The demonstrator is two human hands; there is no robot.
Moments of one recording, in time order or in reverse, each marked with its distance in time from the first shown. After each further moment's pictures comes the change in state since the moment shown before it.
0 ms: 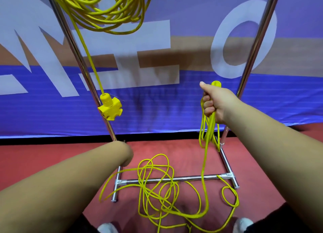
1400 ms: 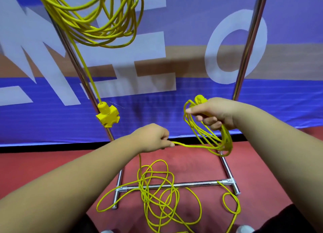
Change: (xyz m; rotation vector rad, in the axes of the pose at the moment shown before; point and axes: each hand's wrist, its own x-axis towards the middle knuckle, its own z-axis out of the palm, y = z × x) left_hand -0.059 0.011 -0.081 -0.727 0.897 0.226; right_hand -0.032 -0.016 -0.024 -0.664 -0.389 0.018
